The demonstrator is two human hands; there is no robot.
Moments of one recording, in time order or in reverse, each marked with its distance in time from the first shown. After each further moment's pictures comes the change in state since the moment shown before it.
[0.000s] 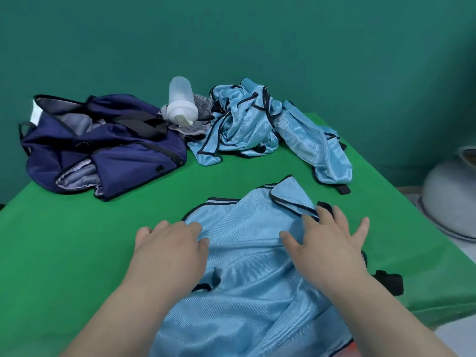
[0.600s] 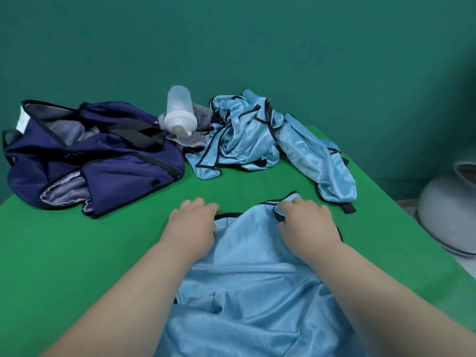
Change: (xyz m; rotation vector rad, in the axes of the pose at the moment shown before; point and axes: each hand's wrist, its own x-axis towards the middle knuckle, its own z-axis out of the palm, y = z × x) left_hand 0.114 0.002 0.033 -0.096 0.056 0.170; right_hand 0.092 -0.020 0.005 -0.100 0.122 -0.241
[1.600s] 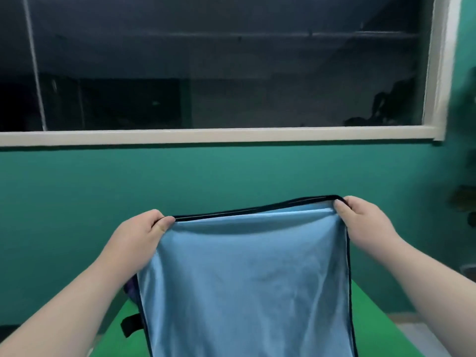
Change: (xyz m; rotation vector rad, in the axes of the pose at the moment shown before) left_hand -0.225 -0.033 -0.349 -0.366 0.621 -0.179; right_hand -0.141 0.067 -0.332 0.873 0.560 0.073
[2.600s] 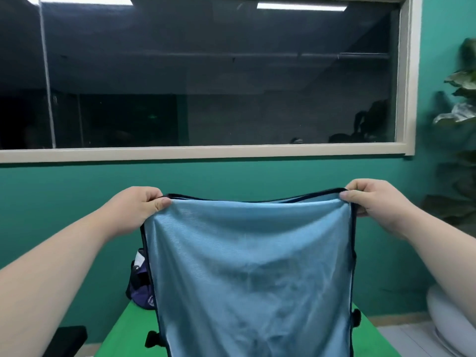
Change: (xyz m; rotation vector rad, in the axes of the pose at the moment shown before) left_hand -0.014 0.057 -0.107 -0.010 -0.131 0.125; right_hand -0.021 -0.037 -0.129 0.397 -0.169 -0.004
